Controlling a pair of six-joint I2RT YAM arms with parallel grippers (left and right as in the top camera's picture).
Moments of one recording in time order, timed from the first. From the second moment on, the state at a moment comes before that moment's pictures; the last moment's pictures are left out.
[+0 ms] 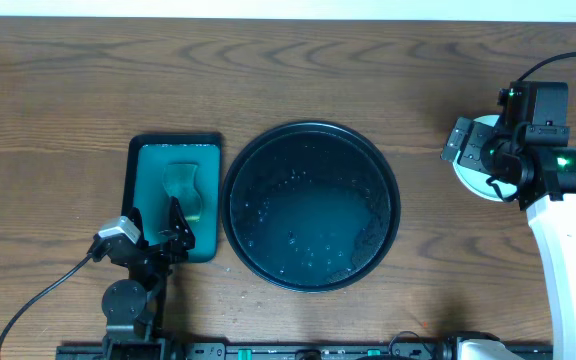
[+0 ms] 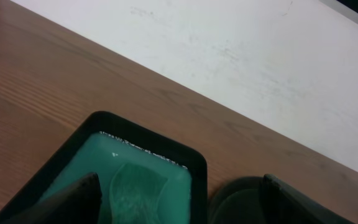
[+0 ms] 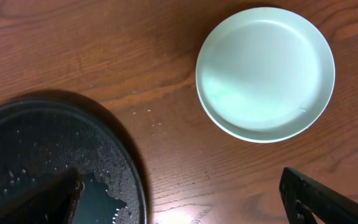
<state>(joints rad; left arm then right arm) -0.02 0.01 0.02 -0.11 -0.06 -0.47 -0.02 1.33 1.29 -0.97 0.07 0.31</state>
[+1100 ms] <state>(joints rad) -0.02 0.01 0.02 -0.11 -0.06 -0.48 -0.02 1.30 1.28 -0.96 0.07 0.31</state>
